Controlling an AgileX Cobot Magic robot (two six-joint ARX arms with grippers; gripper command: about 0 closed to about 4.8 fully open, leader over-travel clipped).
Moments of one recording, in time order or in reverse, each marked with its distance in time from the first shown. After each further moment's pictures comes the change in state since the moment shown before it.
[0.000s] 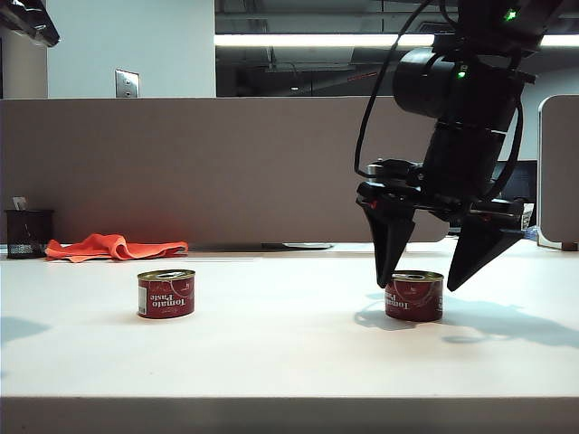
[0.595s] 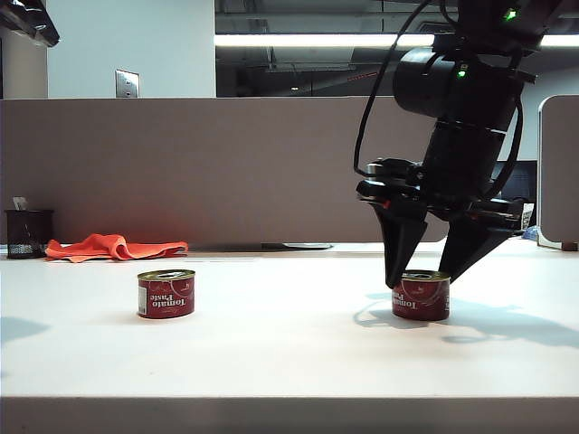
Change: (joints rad) left arm 0.000 0.000 0.000 0.000 0.000 0.000; right arm 0.000 0.000 0.001 -0.001 -0.006 0.003
